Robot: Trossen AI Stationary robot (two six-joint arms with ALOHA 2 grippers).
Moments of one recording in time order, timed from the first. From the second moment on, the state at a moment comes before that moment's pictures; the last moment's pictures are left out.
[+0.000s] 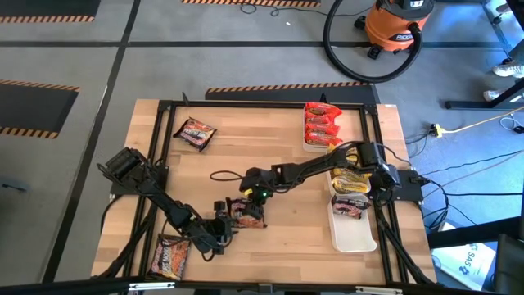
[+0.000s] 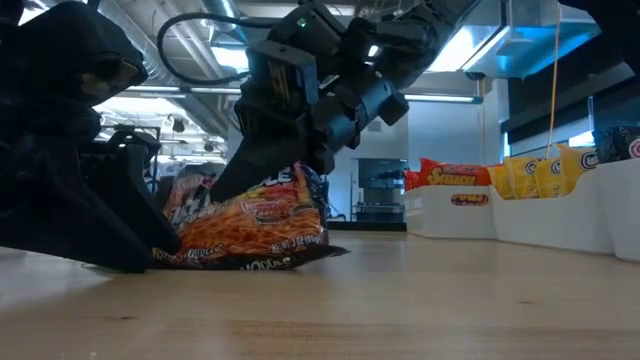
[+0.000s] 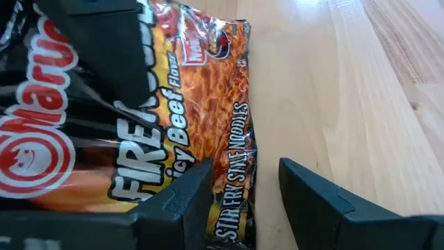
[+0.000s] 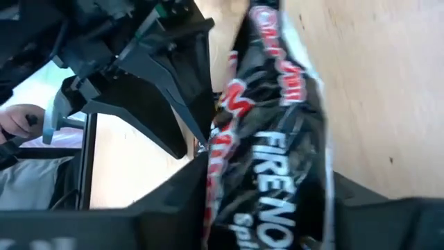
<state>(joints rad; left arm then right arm) -0.71 1.83 0.67 0.30 -0.67 -0.46 0.08 2.18 1.39 0.05 -0.44 0.54</state>
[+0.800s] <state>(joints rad) -0.81 1.68 0.67 0.27 -0.71 -0.43 0.23 1.78 1.39 -0.44 -0.27 0.26</state>
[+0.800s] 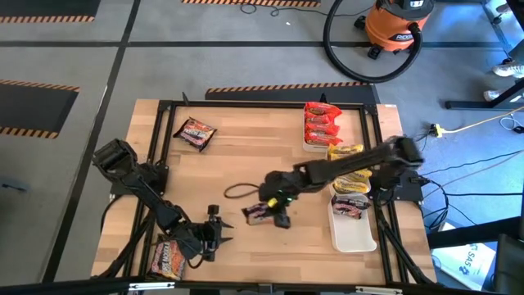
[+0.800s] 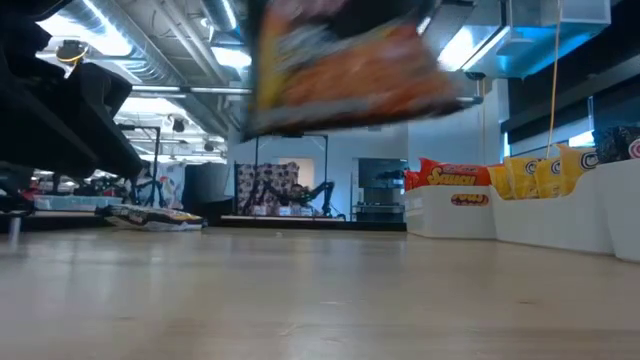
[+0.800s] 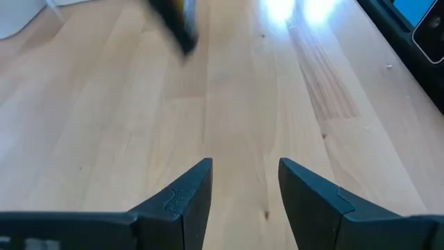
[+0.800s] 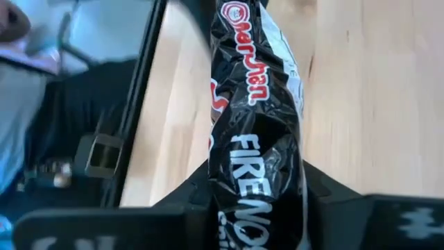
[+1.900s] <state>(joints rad) -0.72 1.68 0.67 0.30 -0.62 -0.43 0.90 1.04 0.94 -0.99 0.30 1.15</state>
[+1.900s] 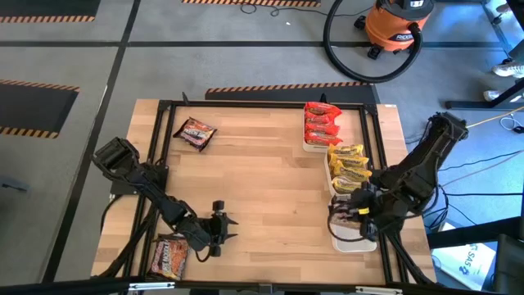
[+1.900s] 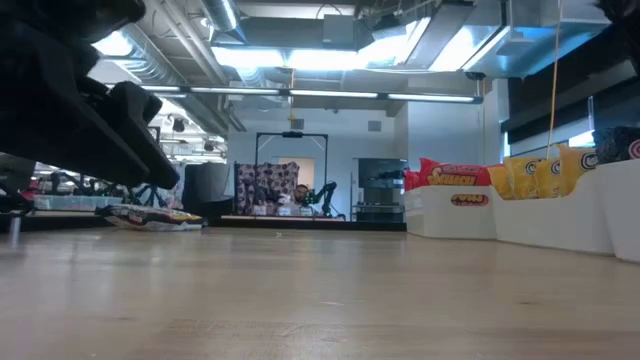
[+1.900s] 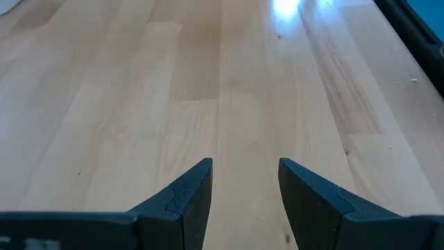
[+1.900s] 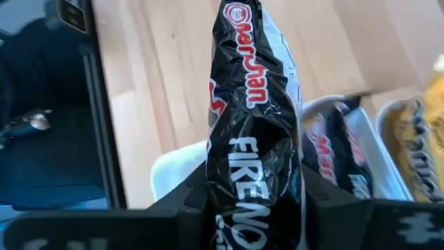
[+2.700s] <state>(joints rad) -0.59 1.68 0.67 0.44 -0.46 -0.36 1.11 1.04 0.77 -0.97 0.49 1.17</state>
